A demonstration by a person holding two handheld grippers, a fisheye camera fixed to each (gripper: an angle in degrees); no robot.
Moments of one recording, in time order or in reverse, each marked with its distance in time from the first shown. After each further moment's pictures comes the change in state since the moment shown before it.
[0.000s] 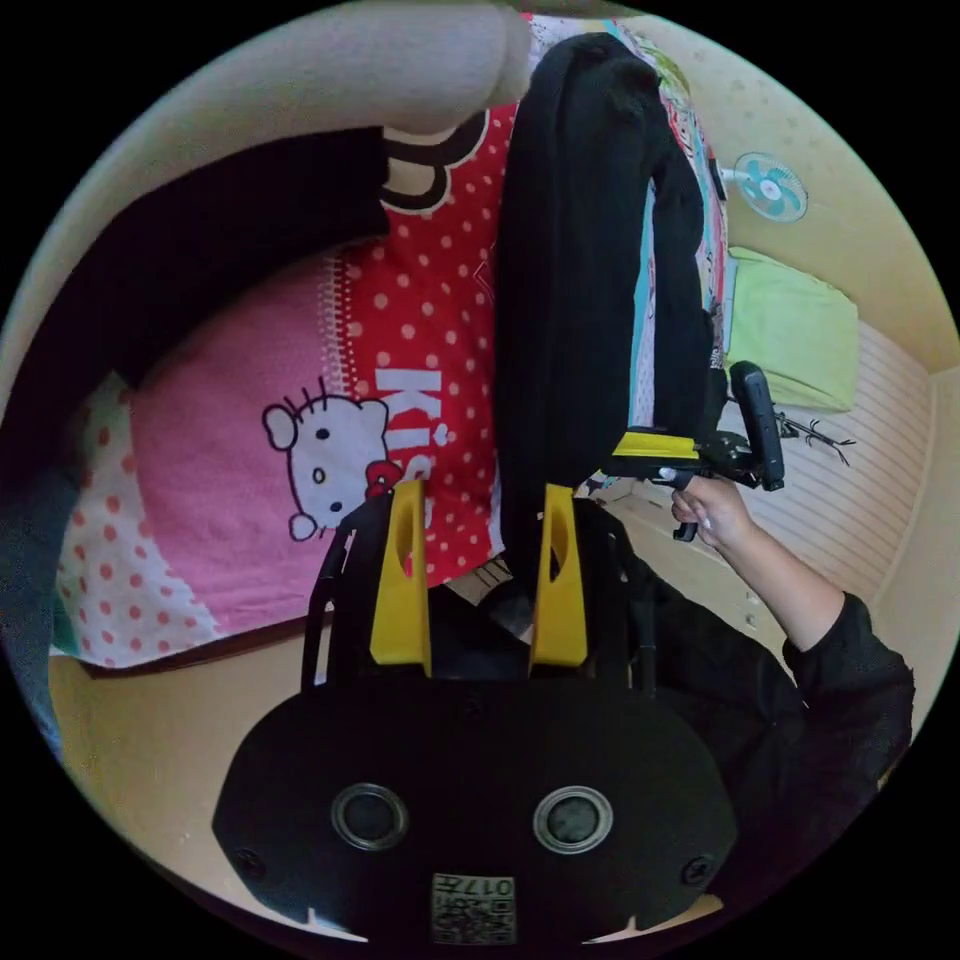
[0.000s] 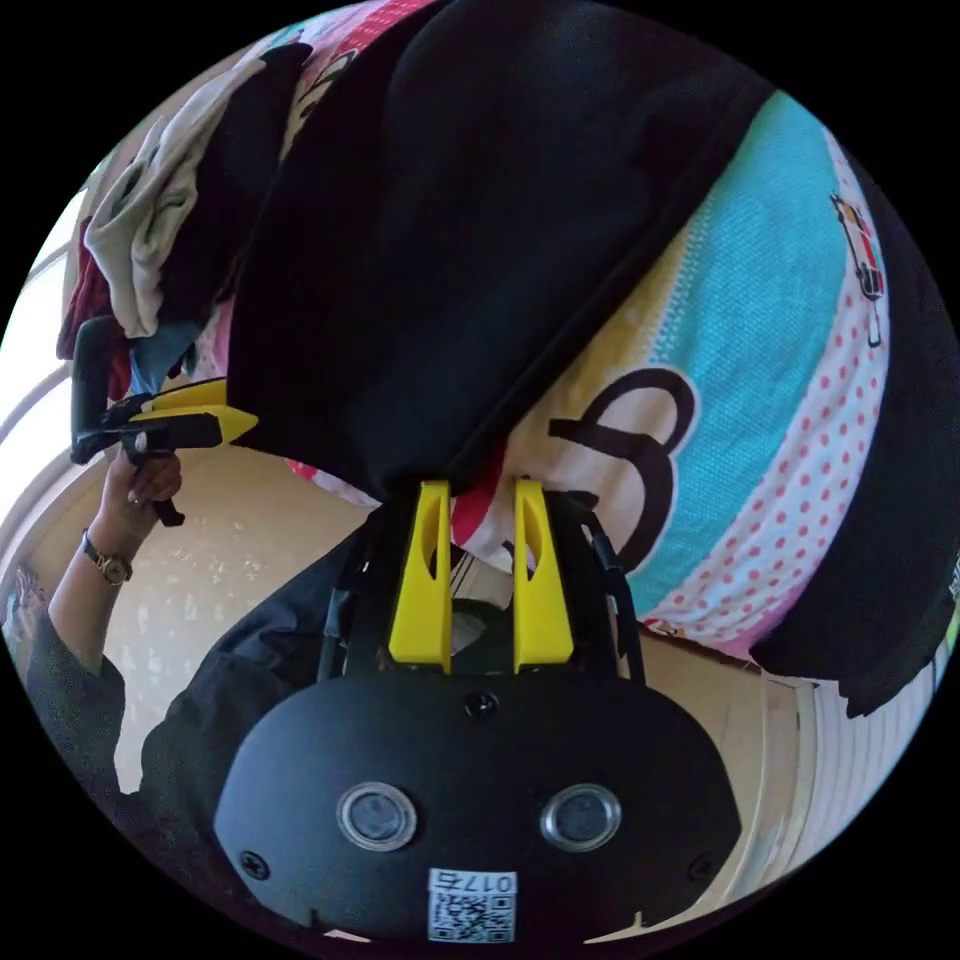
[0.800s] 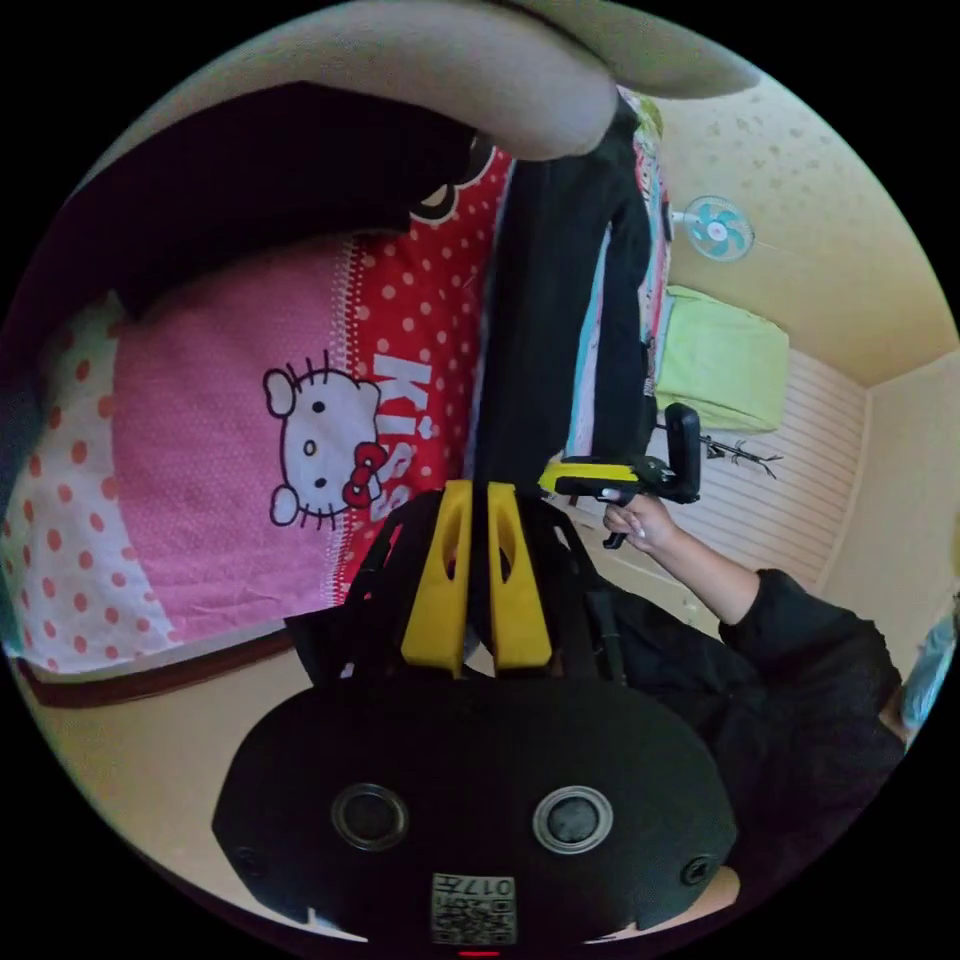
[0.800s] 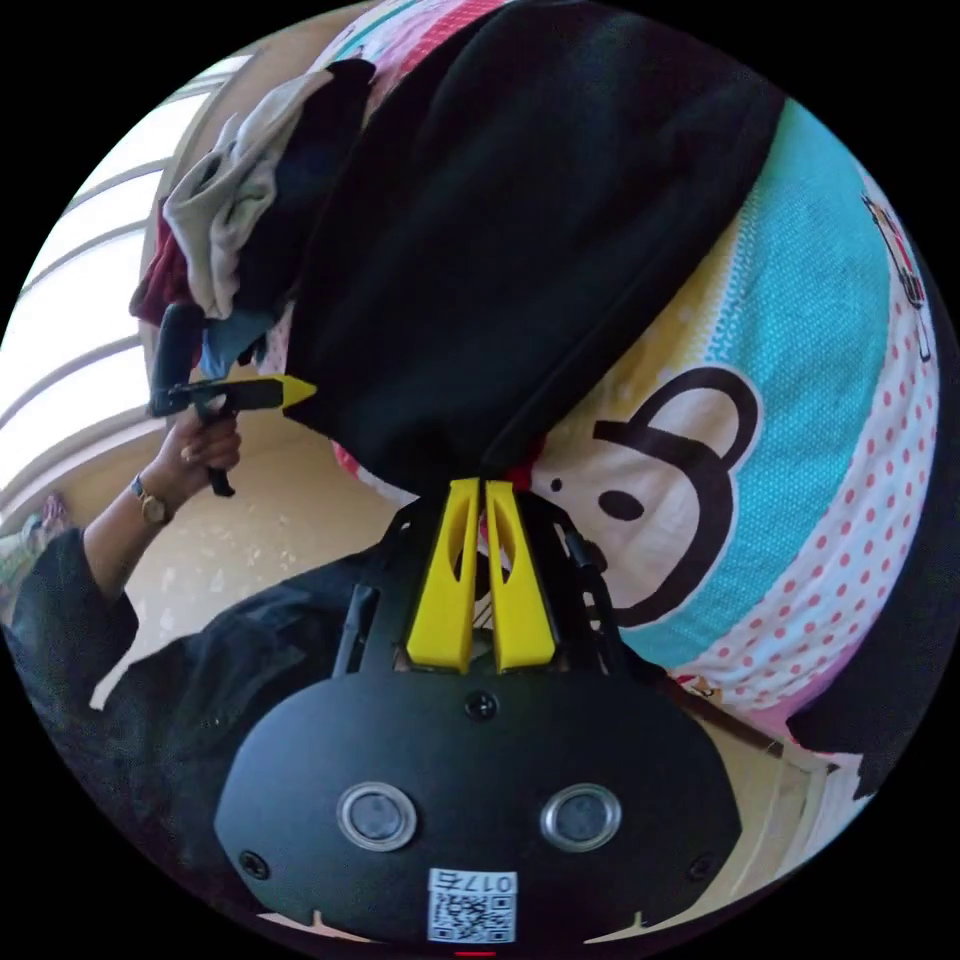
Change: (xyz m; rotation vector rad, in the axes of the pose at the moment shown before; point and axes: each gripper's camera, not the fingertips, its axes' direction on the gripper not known) left arm -0.066 0.060 -0.005 0.149 0.365 0.065; right arm 0.016 0.098 -0.003 0.107 -0.215 -0.278
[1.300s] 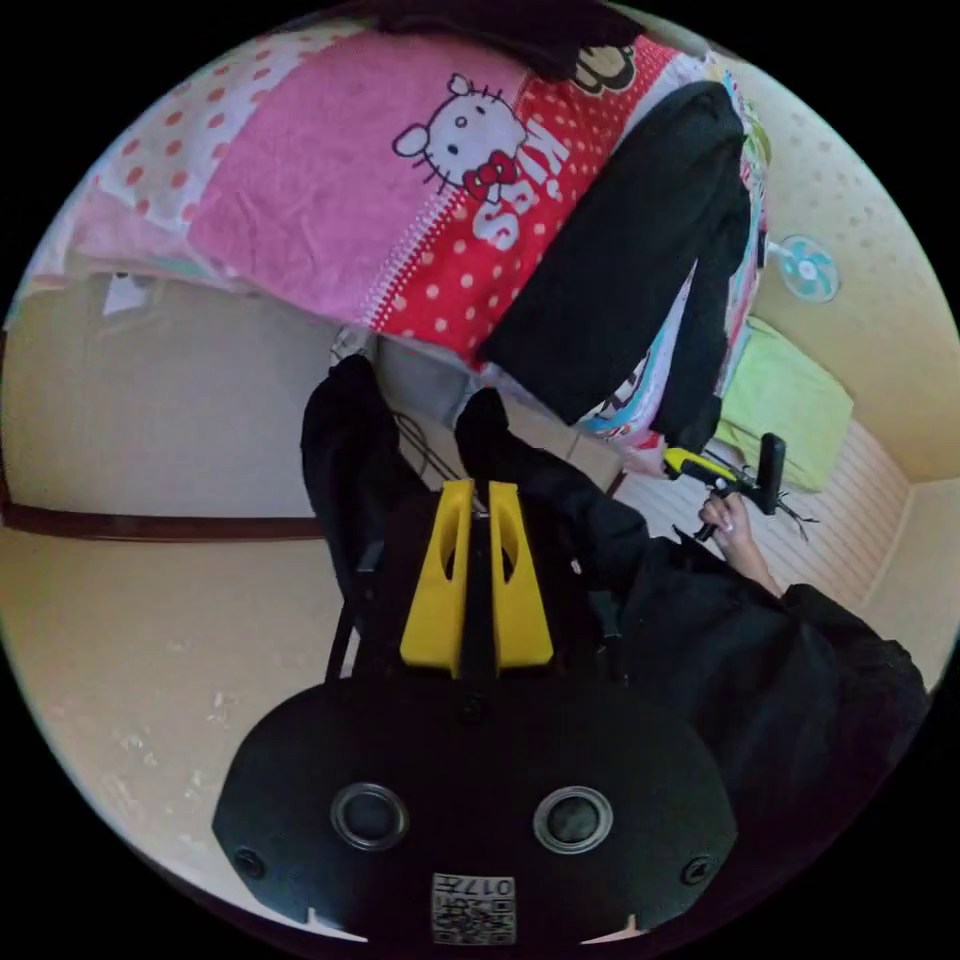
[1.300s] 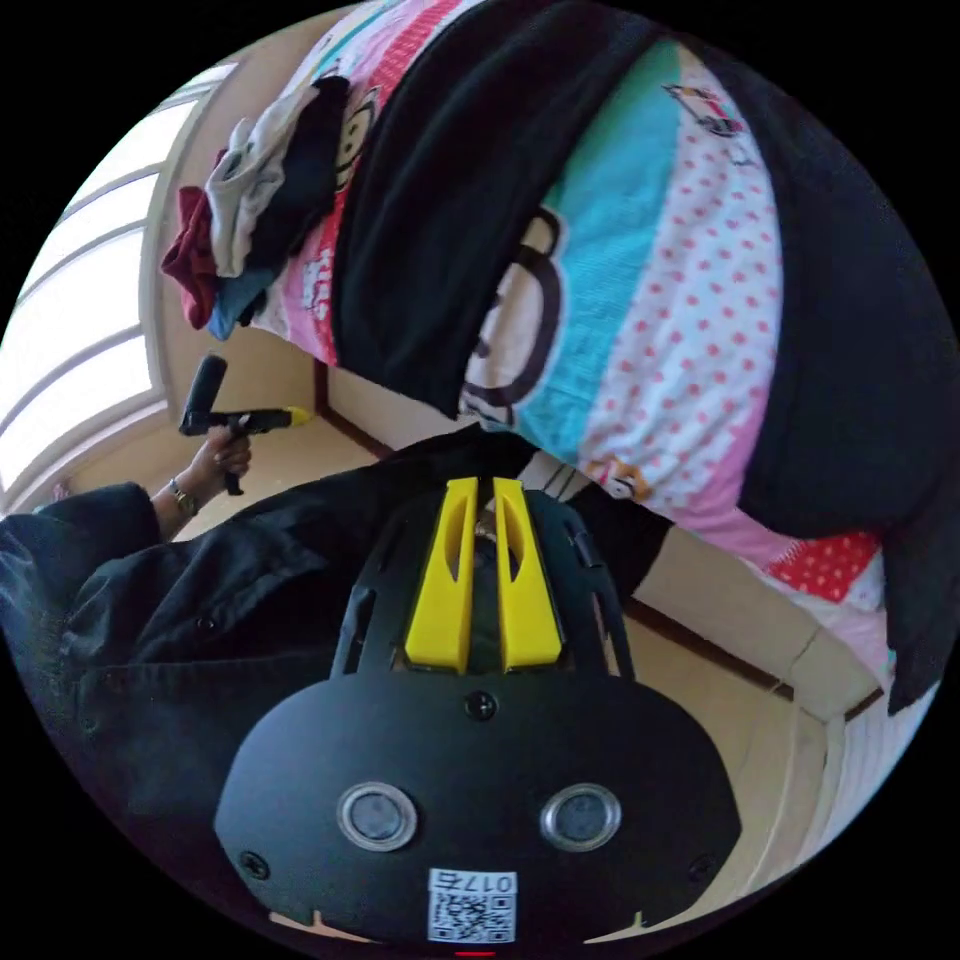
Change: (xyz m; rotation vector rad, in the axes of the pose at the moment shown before) left arm -0.013 0.127 0.077 -0.058 -0.278 -0.286; right arm 0.039 0.154 -0.084 0.041 0.065 0.286
